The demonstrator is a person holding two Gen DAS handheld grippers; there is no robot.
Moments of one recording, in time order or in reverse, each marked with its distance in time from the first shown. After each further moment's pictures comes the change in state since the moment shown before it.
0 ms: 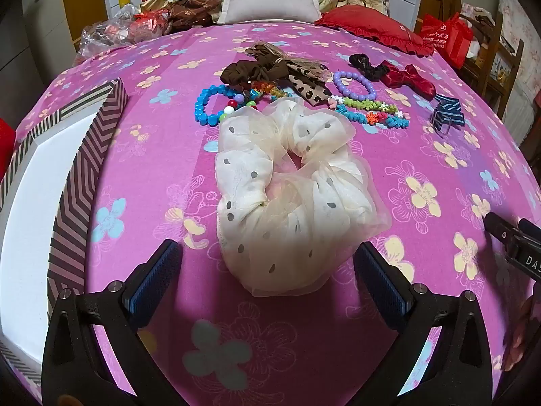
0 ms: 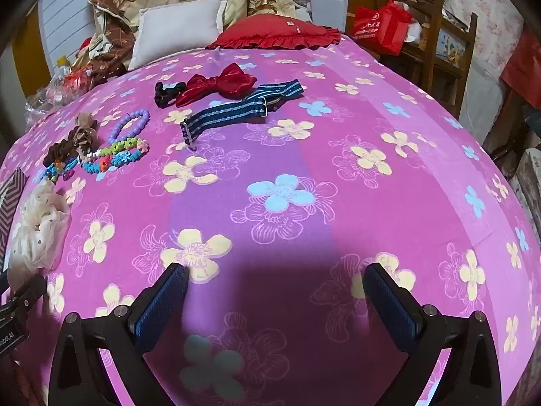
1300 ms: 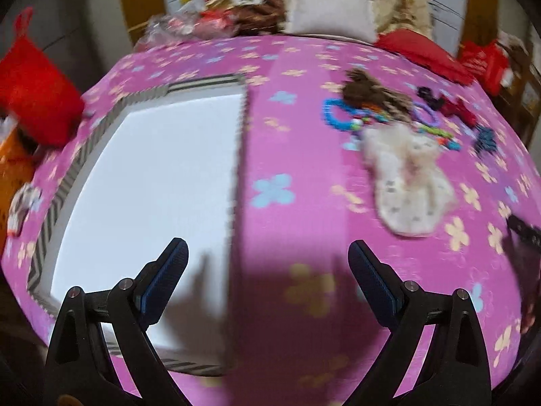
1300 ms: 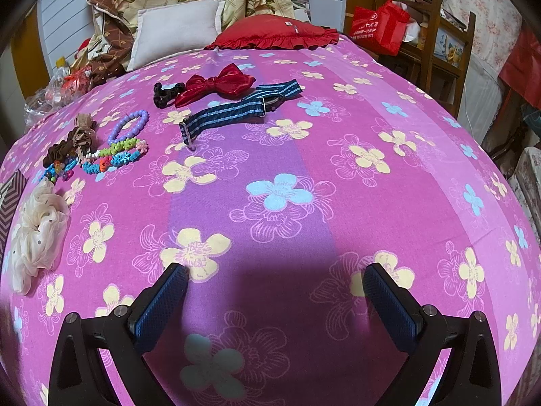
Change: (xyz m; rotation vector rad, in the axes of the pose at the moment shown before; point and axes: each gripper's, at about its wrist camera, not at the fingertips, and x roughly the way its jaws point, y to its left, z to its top) left arm -0.060 0.107 -0.029 -0.131 -0.032 0.148; right arm 0.000 0.000 -0.001 -0.002 0.000 -0.003
